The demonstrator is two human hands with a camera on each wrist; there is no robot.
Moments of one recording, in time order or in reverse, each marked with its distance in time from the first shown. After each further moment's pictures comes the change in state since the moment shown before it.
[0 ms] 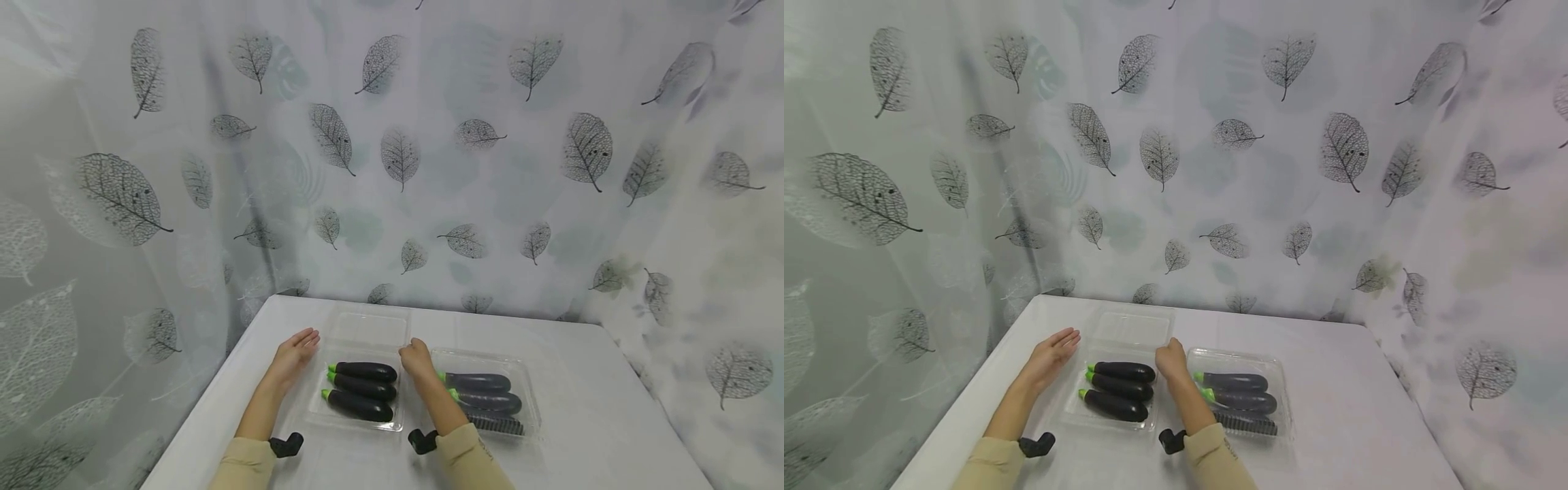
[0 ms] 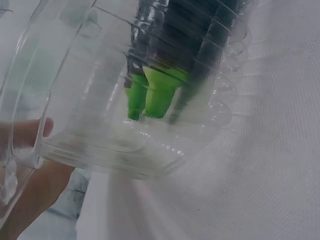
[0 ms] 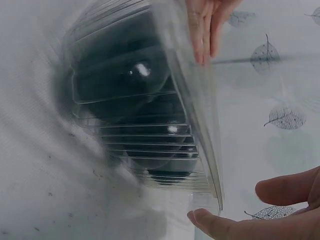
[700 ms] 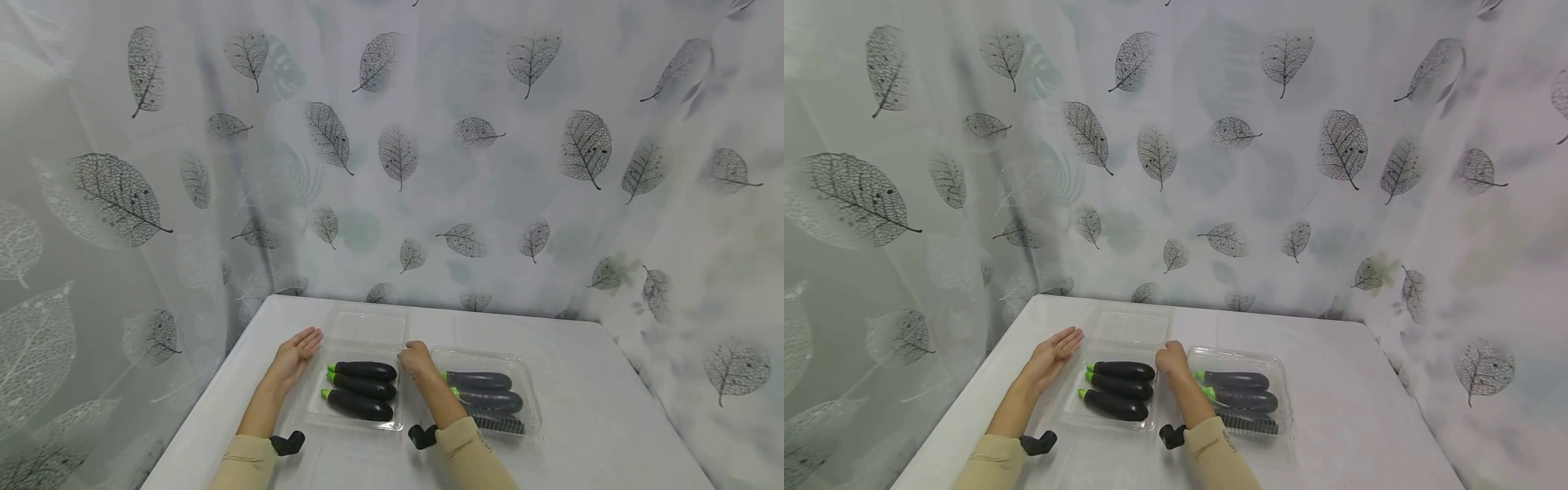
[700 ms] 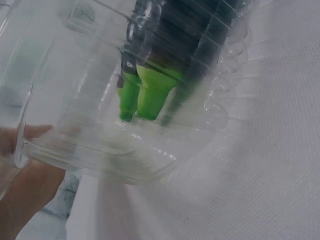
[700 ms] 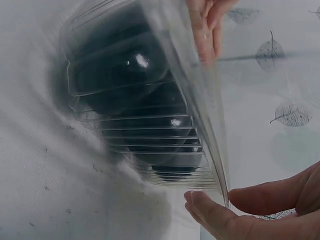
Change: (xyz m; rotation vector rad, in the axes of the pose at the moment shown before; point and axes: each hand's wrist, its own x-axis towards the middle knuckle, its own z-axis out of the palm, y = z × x) left_hand 0.005 -0.002 0.000 -0.191 -0.044 -0.001; right_hand 0.002 0.005 -0.001 -0.035 -0.018 -0.007
